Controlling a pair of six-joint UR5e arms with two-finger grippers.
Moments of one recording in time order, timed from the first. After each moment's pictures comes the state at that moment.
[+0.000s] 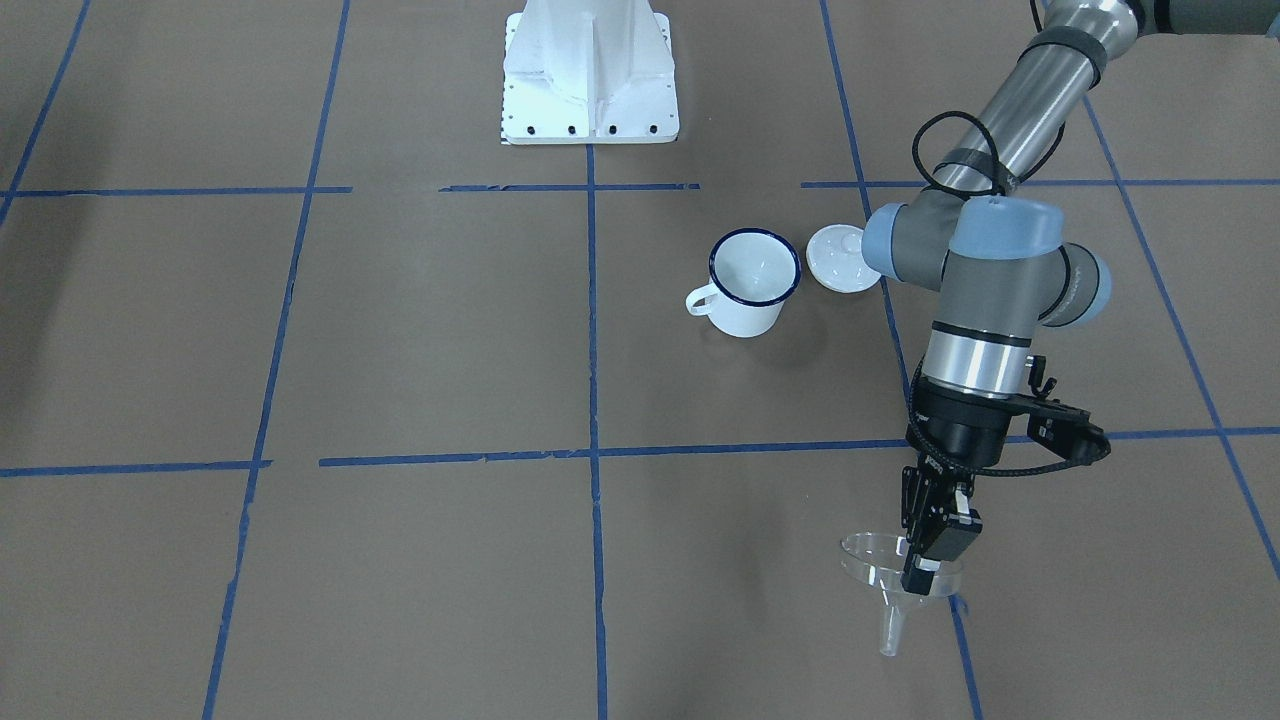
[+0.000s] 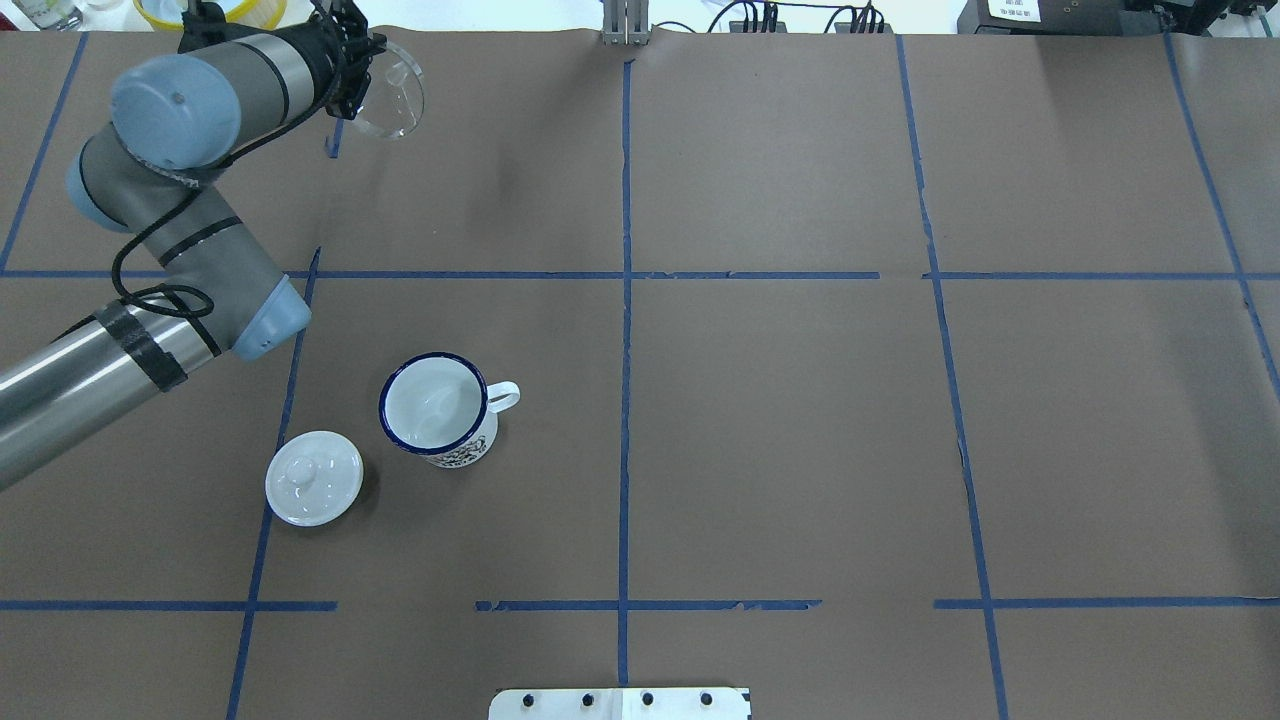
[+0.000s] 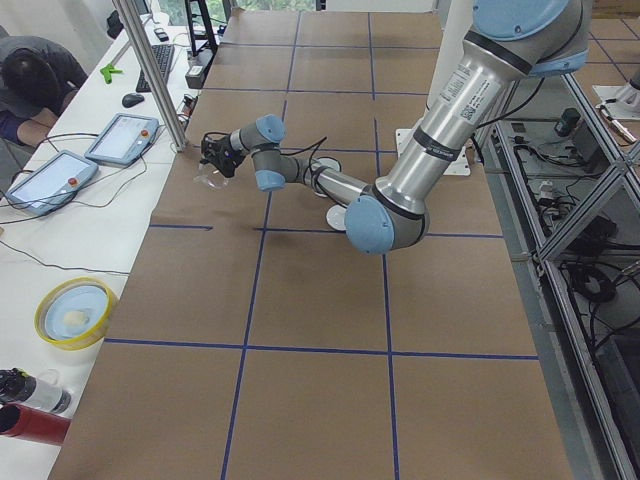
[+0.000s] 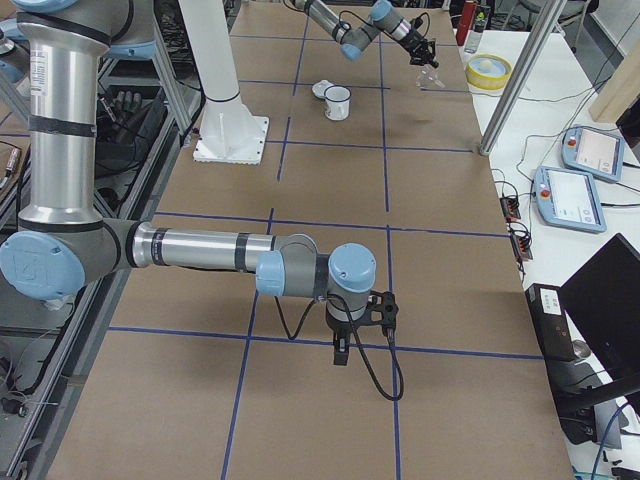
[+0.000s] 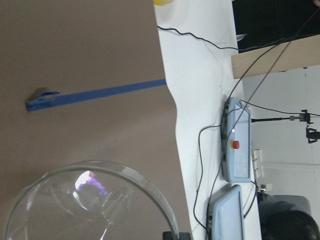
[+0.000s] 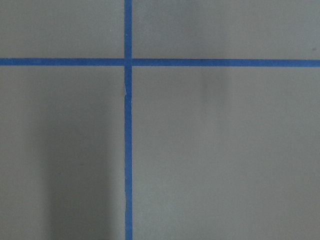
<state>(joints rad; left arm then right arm) -0.89 -2.18 -1.31 -2.57 -1.49 -2.37 1.57 -1.68 1.66 -1.57 2.29 0.01</state>
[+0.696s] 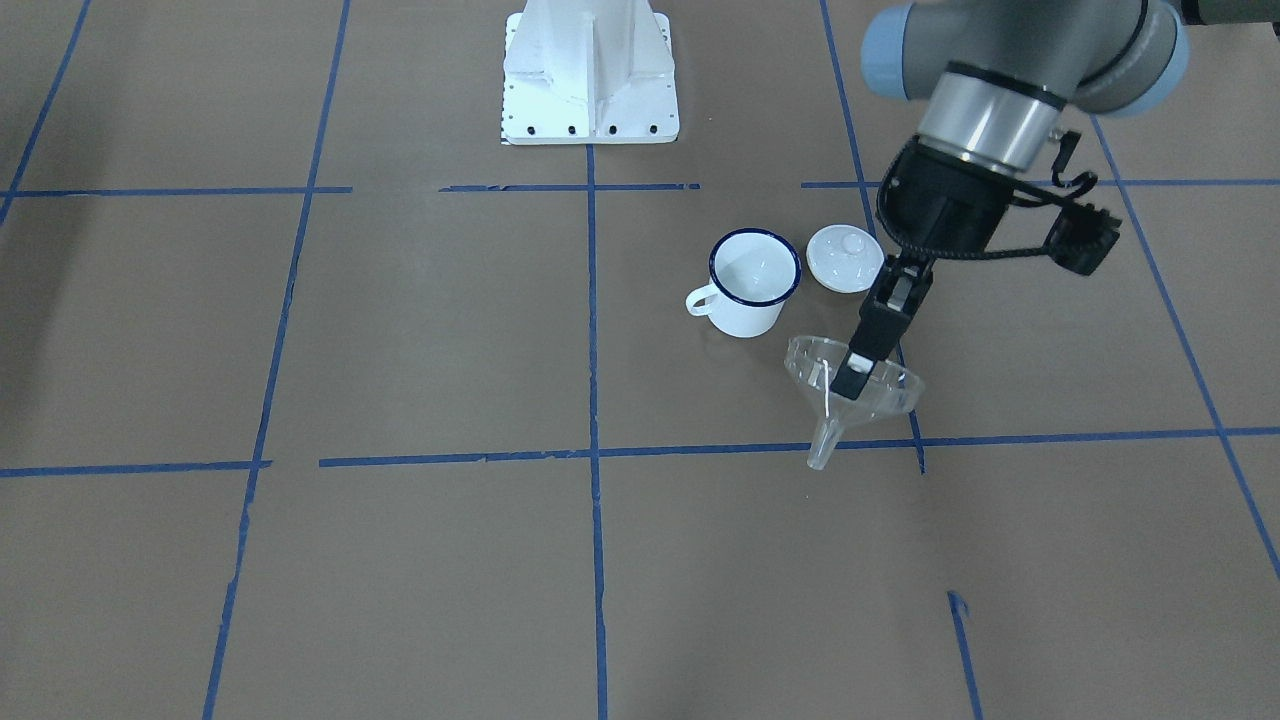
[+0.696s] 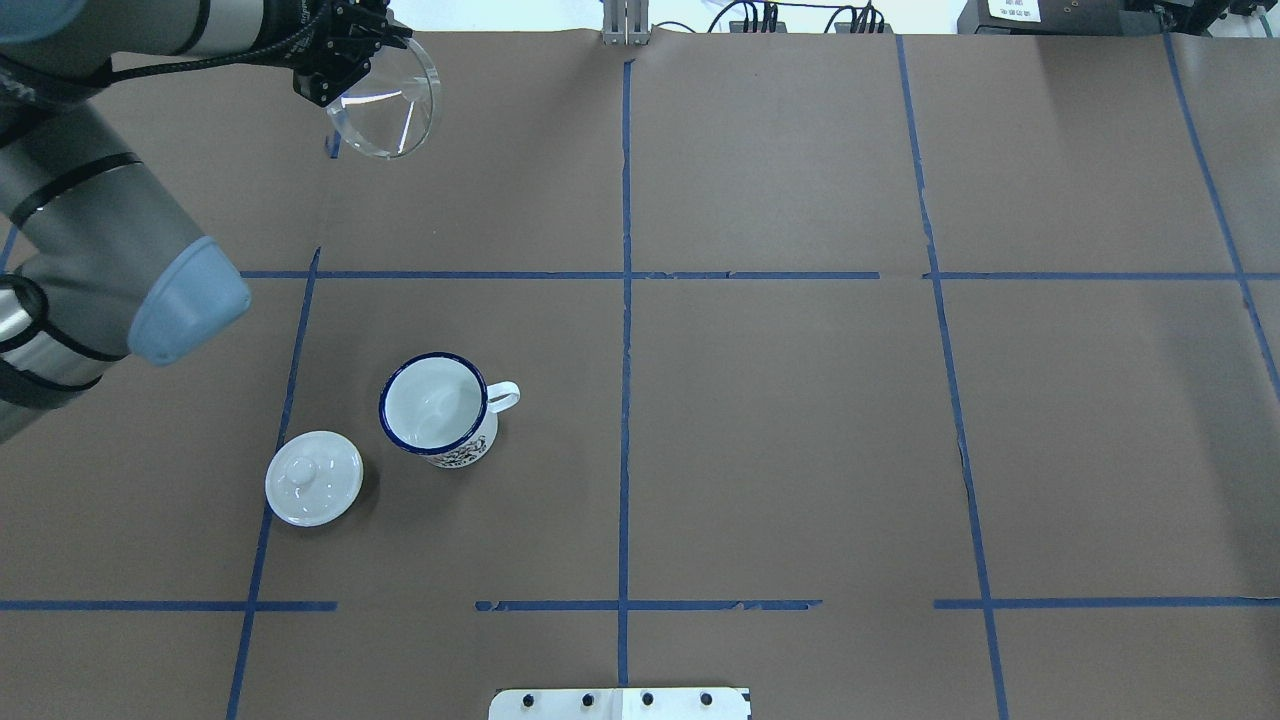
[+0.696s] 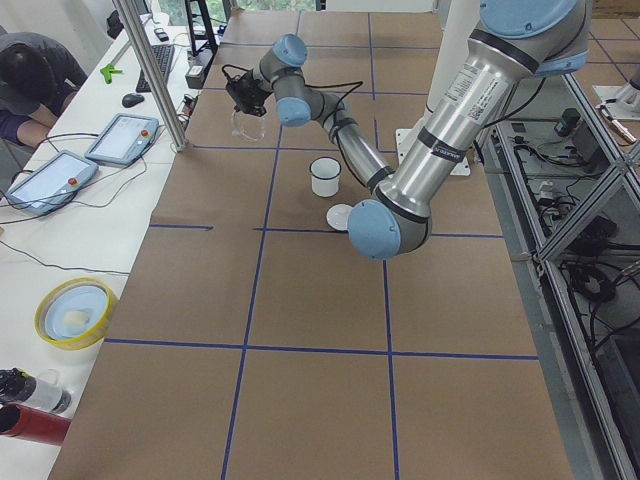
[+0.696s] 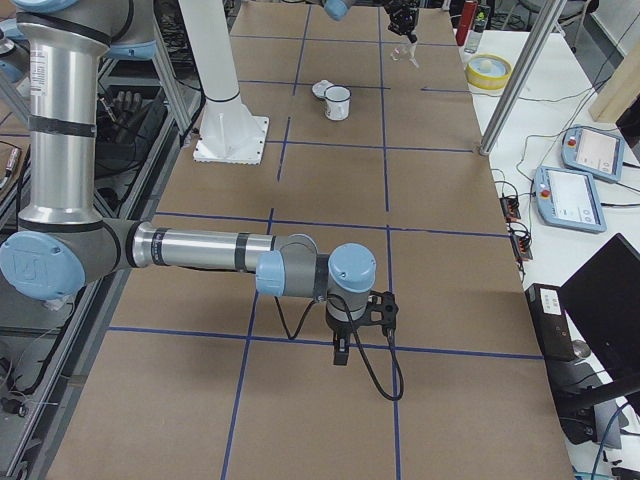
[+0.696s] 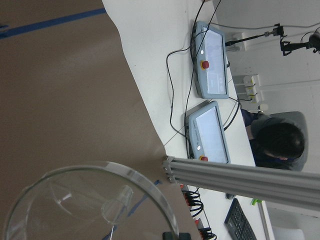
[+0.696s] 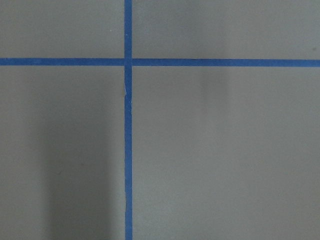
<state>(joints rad) -0.93 -2.16 -1.90 -1.87 -1.84 -2.05 1.57 -1.68 1.66 -1.57 2.29 0.01</state>
